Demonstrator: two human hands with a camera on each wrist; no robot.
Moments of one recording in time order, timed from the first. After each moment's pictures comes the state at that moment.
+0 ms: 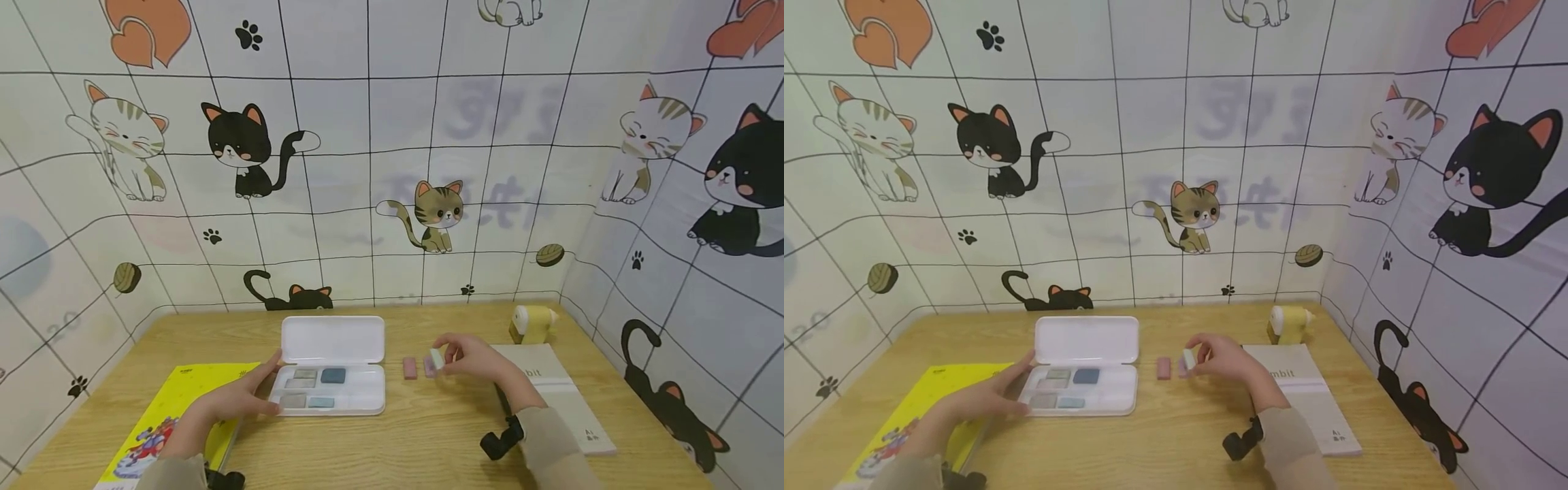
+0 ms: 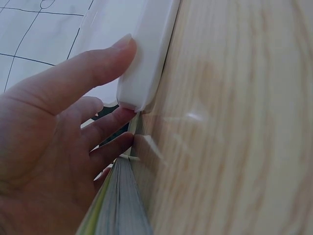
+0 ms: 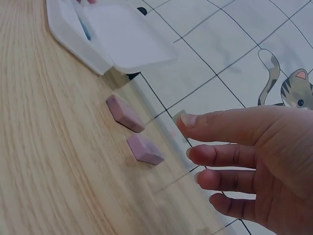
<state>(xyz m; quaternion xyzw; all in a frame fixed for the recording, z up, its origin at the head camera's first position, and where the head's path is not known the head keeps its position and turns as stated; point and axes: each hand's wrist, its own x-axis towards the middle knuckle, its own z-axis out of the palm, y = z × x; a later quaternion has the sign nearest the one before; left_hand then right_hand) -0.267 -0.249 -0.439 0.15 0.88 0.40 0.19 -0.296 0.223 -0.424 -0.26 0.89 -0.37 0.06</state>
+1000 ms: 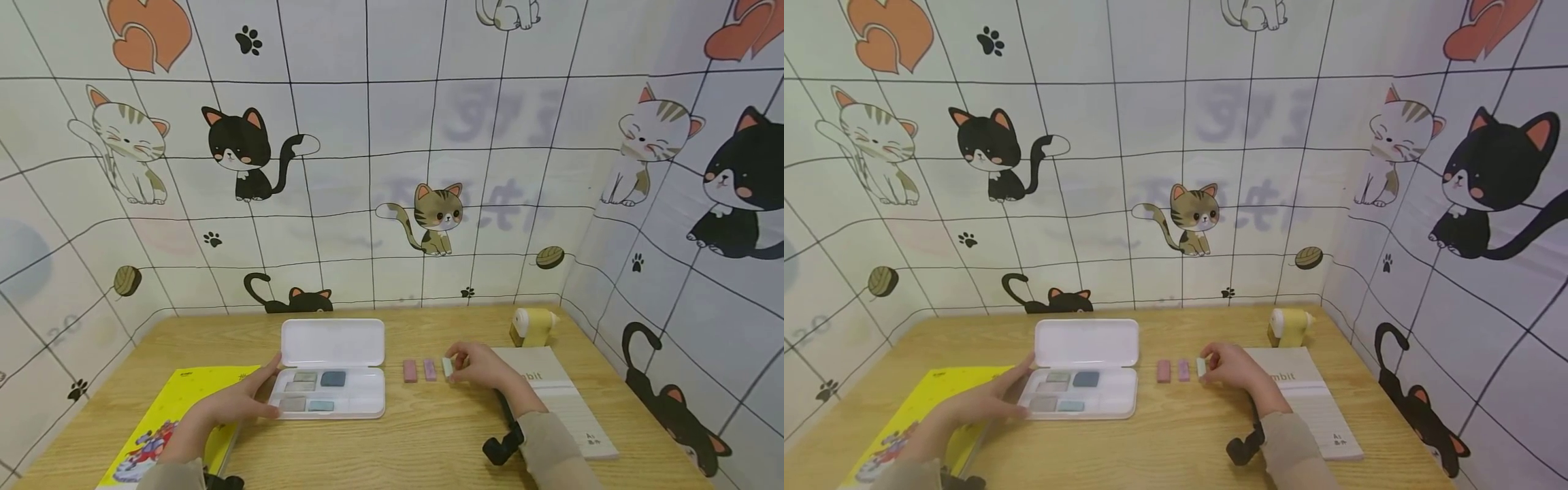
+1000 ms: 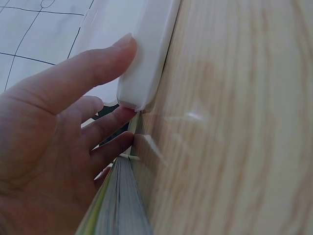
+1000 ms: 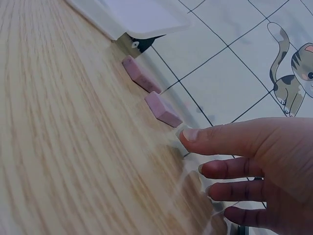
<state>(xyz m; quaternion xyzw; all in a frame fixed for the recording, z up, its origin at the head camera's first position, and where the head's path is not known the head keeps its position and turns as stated) -0.267 -0.250 -0.440 0.15 0.88 0.41 0.19 -0.302 0.237 -0.448 -0.20 0.91 -0.37 0.05</state>
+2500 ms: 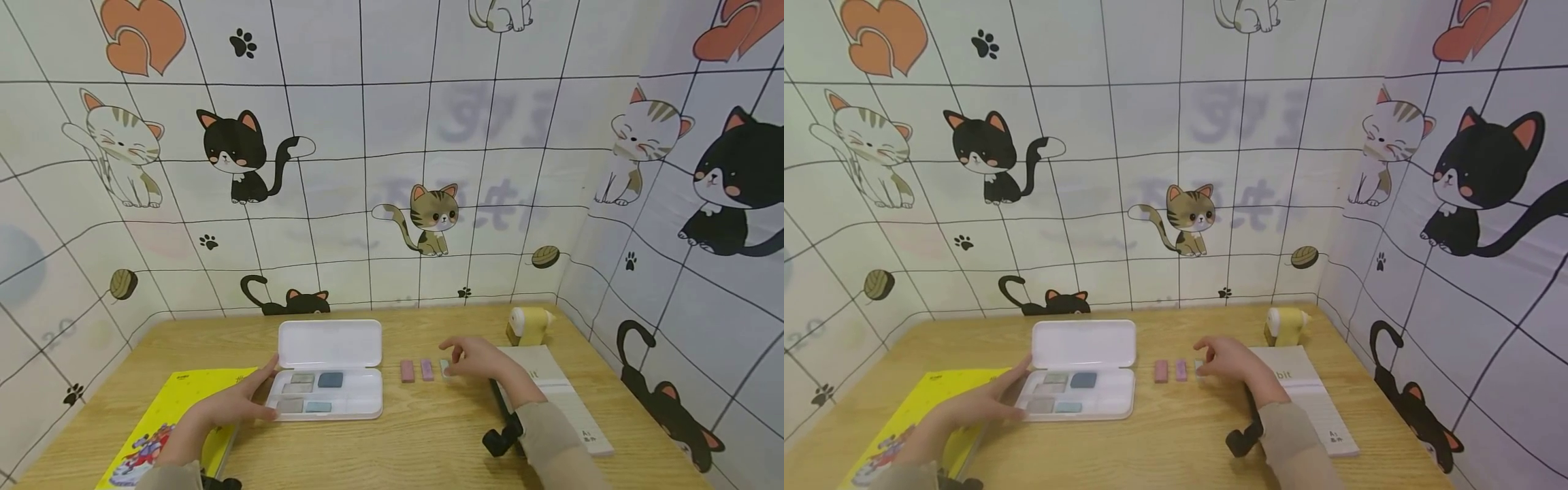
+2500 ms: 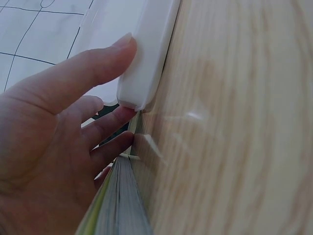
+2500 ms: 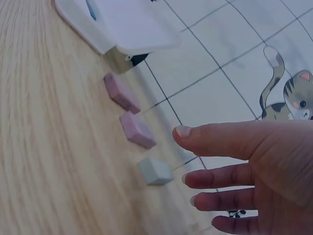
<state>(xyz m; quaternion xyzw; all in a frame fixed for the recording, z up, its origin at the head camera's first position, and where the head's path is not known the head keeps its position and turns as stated) -0.267 -0.250 -0.440 0.14 0.88 0.41 0.20 -0.299 0.231 -0.419 -0.20 0.93 -0.30 0.07</state>
